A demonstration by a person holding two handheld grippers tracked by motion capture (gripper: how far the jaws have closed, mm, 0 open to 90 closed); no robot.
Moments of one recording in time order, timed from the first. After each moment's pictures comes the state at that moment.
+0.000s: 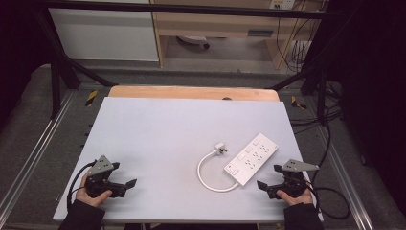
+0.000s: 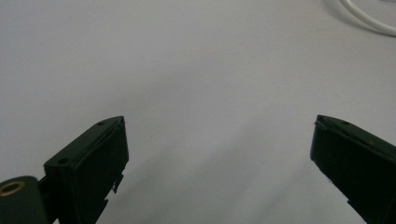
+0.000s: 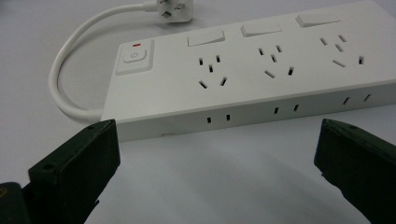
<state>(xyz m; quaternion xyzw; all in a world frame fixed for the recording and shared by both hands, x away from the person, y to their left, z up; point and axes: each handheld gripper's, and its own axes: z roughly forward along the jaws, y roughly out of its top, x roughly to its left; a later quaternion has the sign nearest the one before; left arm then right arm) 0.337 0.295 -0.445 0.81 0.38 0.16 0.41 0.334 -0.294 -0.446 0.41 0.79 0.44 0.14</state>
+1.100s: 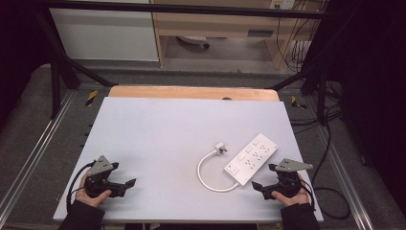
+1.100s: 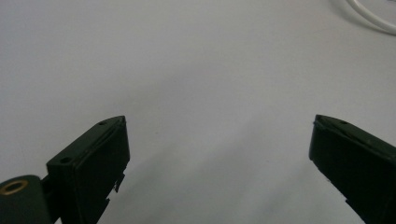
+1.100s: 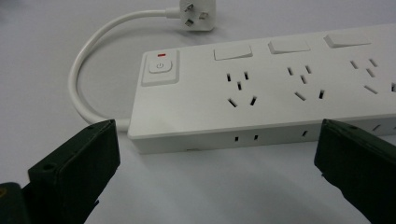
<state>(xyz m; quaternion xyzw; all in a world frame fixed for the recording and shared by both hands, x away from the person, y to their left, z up) 0.336 0.296 -0.445 0.81 0.39 0.17 0.41 0.332 -0.275 -0.437 0.39 0.80 0.43 0.14</state>
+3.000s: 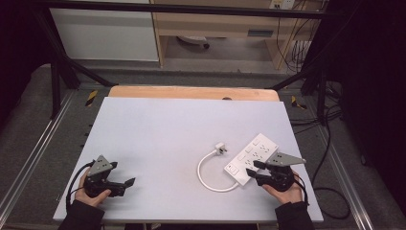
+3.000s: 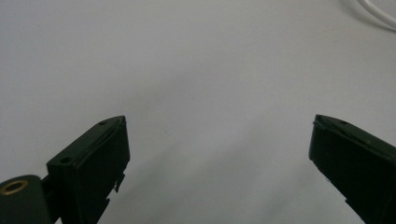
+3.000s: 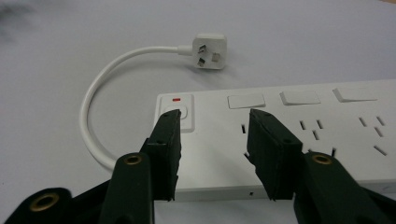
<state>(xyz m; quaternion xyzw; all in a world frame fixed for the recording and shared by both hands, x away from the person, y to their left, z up) 0.336 0.297 -0.446 0.81 0.39 0.18 0.40 0.340 -0.250 -0.416 0.37 0.80 0.44 0.16</state>
